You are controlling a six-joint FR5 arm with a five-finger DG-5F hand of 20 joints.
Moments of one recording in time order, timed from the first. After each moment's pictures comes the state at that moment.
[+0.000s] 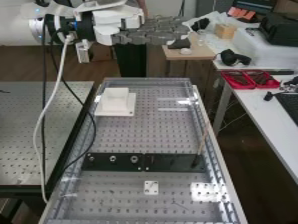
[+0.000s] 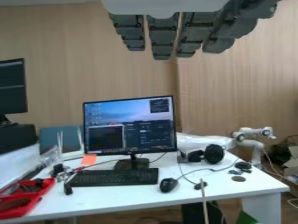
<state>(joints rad) 1.57 -1.64 -1.82 -2.79 -1.49 -0.72</state>
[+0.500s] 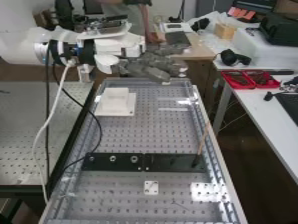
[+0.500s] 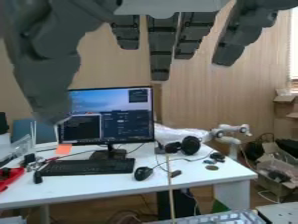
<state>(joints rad) 1.54 -1.70 -1.87 -2.69 -1.44 -0.76</state>
